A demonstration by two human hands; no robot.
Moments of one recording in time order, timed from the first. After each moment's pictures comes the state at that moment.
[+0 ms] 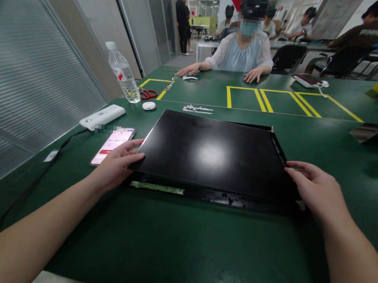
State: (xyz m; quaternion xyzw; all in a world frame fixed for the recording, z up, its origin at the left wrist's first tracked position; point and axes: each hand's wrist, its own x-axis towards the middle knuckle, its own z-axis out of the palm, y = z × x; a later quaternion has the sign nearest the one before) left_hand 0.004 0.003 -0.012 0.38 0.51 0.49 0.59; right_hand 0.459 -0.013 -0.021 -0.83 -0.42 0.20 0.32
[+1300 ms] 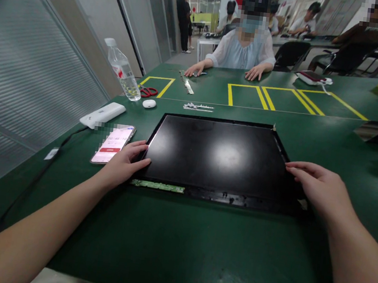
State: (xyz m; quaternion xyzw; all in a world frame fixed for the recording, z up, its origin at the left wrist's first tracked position) left_hand -0.012 0.013 -0.035 0.62 0.62 0.36 0.32; right_hand 0.463 -0.012 -0.022 -0.81 -0.42 0.22 0.36
